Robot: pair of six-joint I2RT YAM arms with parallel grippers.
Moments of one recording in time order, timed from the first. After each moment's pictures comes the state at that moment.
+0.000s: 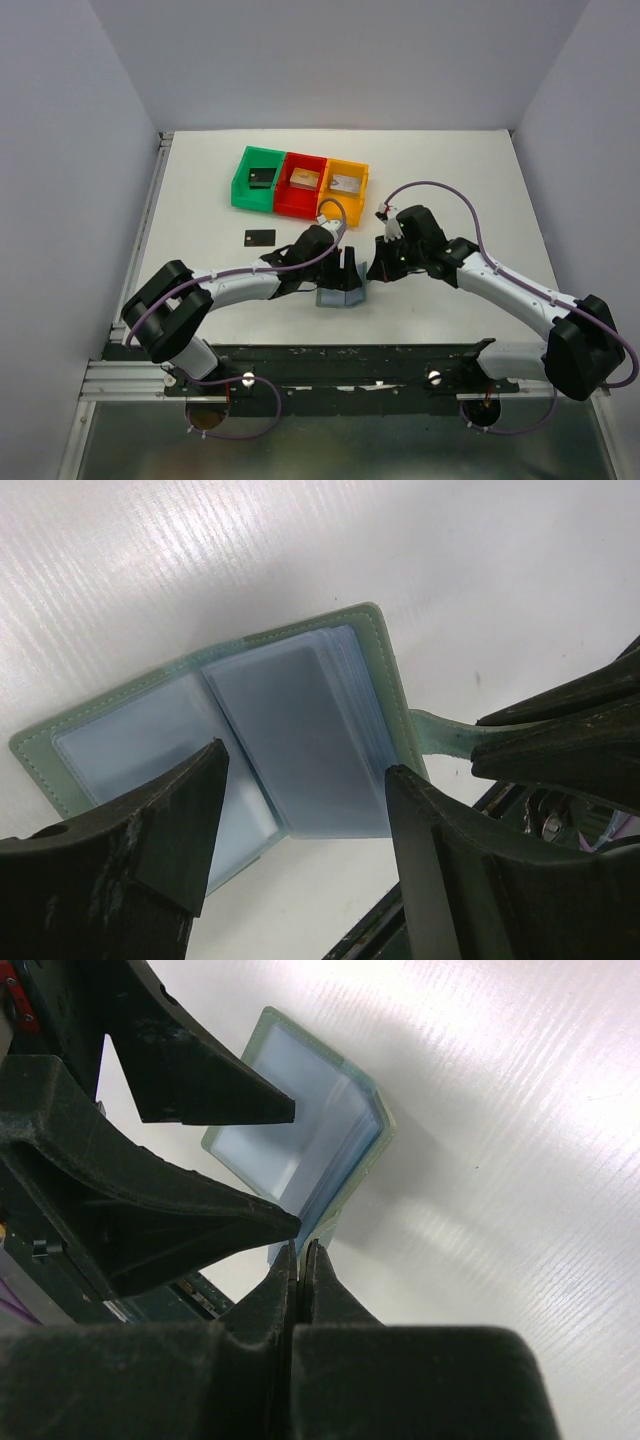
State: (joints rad) left arm -0.85 1.54 0.77 0.08 0.17 -0.66; right arm 0.62 1.26 0.81 -0.39 -0.29 0.31
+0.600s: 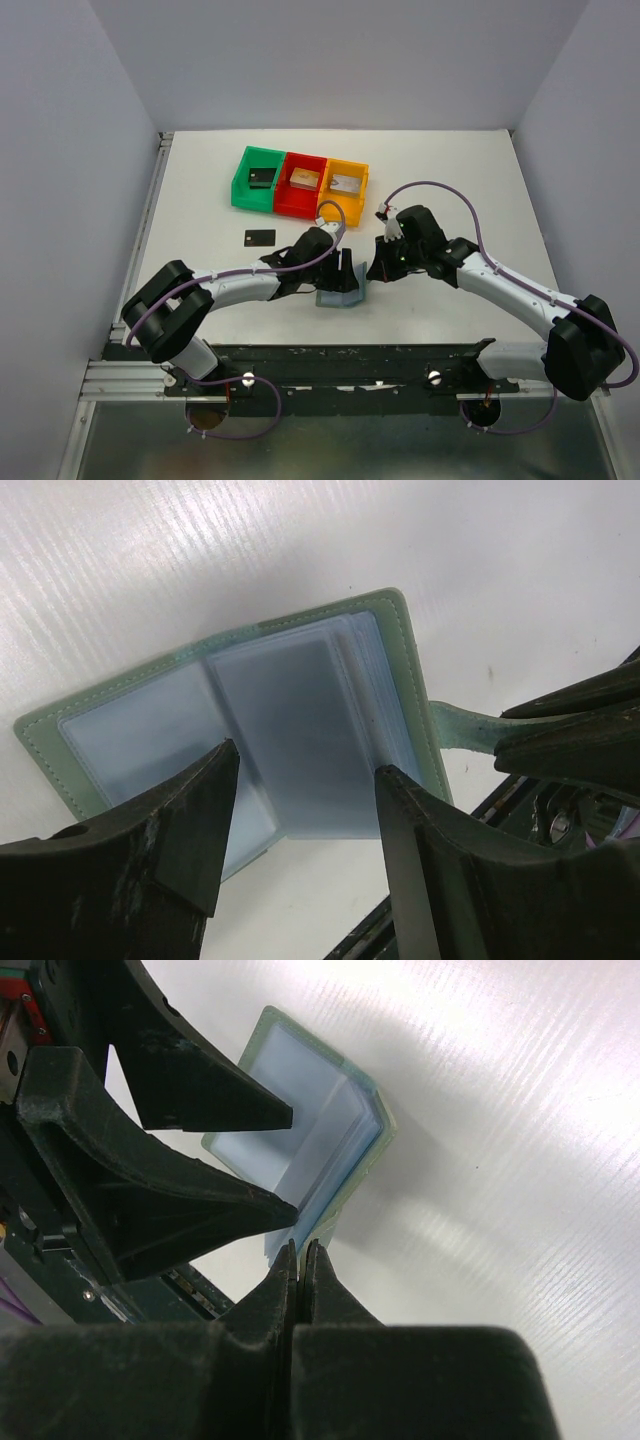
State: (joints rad) left arm -0.85 1.54 0.76 0.08 0.17 -0.66; right arm 0.62 1.26 0.81 -0.39 -0.29 0.31
